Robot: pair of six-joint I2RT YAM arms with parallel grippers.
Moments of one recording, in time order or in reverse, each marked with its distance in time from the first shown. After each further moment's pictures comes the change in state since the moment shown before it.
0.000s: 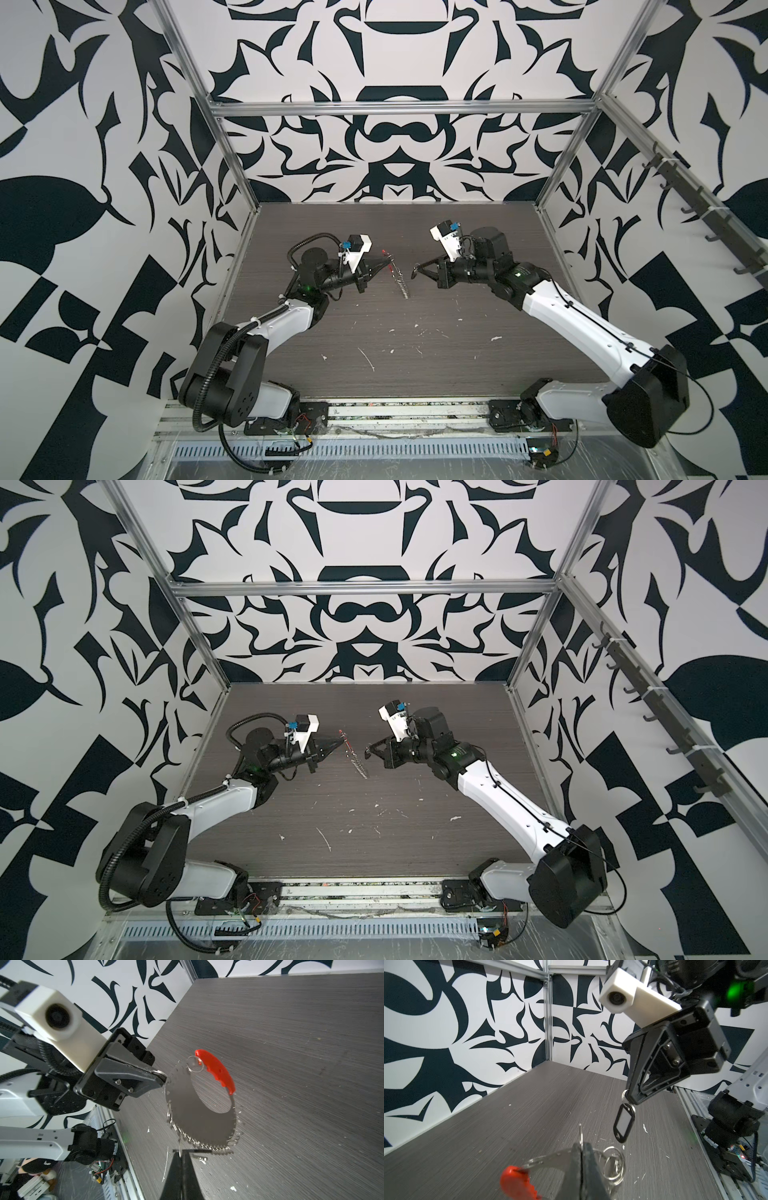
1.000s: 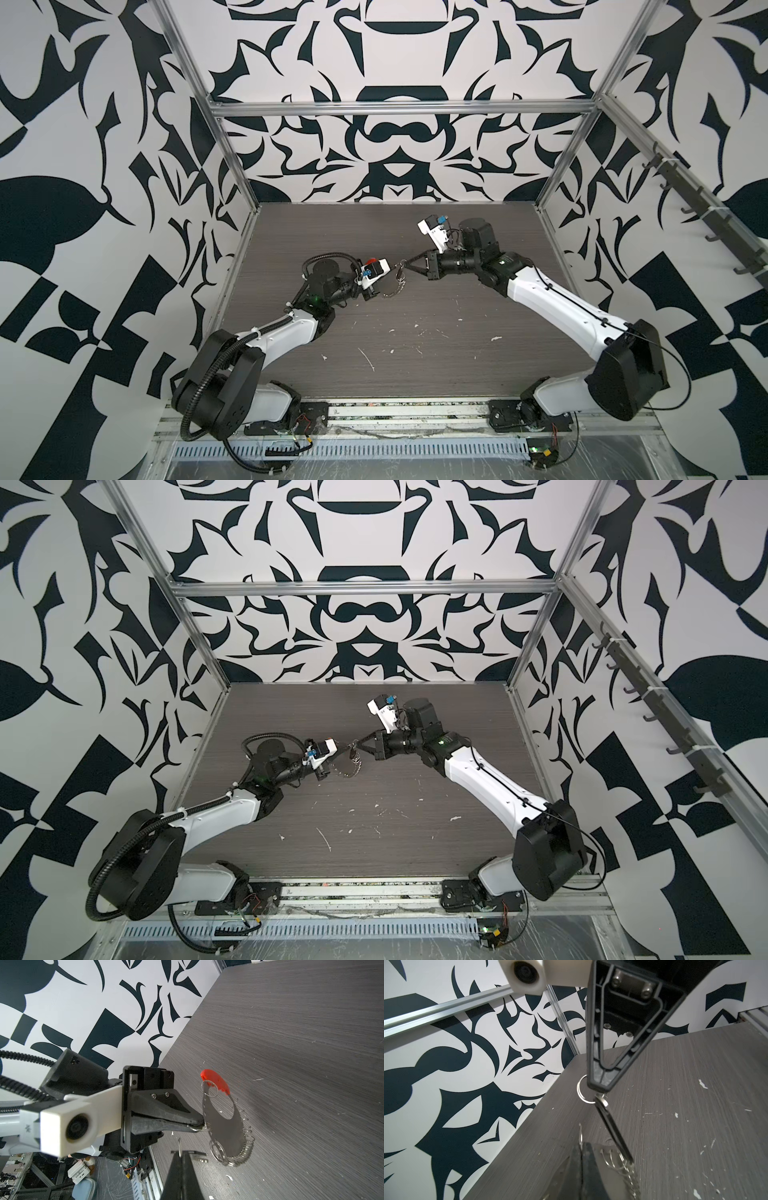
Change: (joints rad) left arm -0.131 -0.052 -0.062 -0.095 -0.276 0.555; right arm 0.000 0.161 0.089 0.069 -0.157 0.073
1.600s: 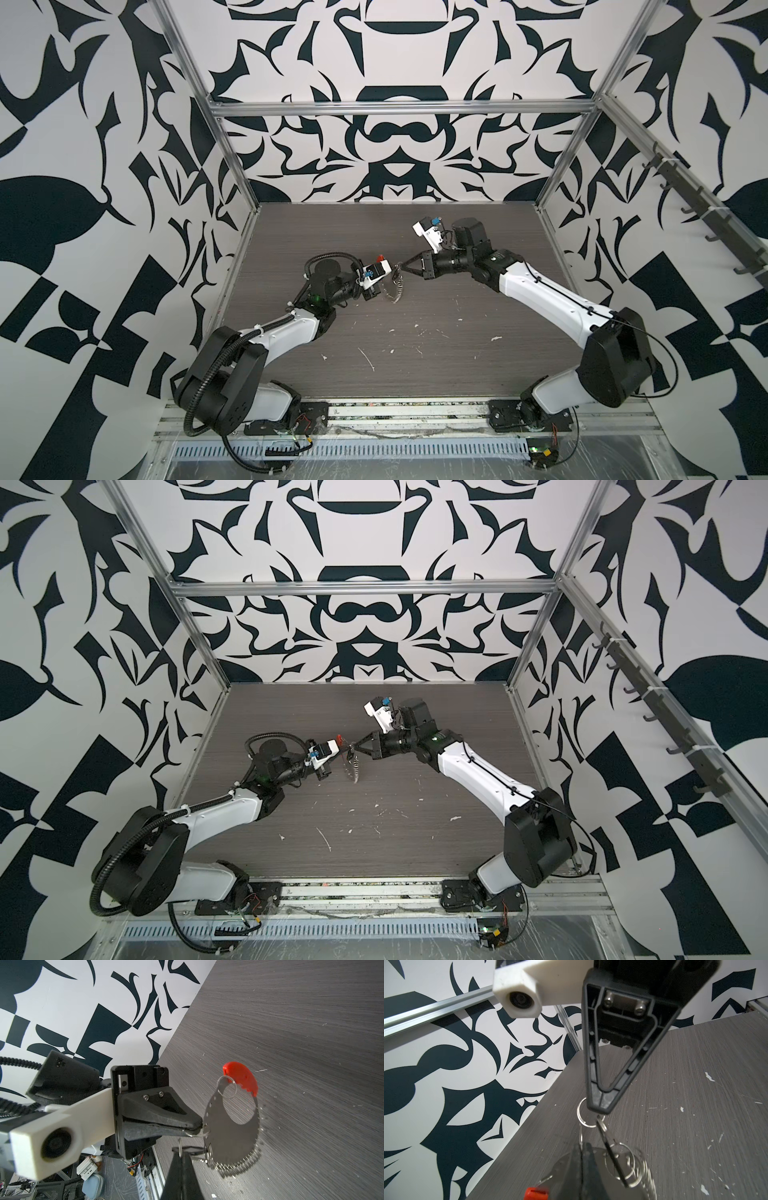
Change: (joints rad) left arm -0.002 0.020 0.000 0.017 -0.013 0.020; right arm 0.000 0.058 0.013 -0.003 -0.026 0.020
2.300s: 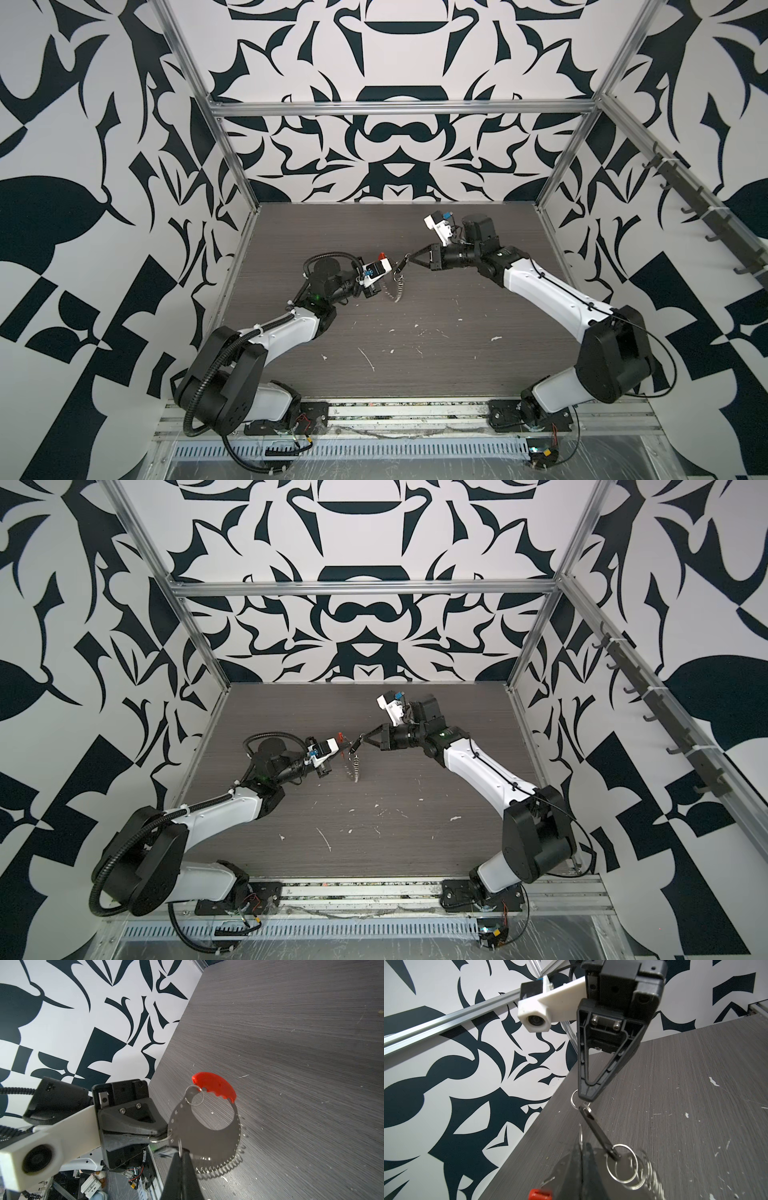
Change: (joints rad) left arm 0.000 0.000 0.026 0.007 0.010 0.014; right arm -0.082 0.010 -0.008 0.035 -0.034 0.047
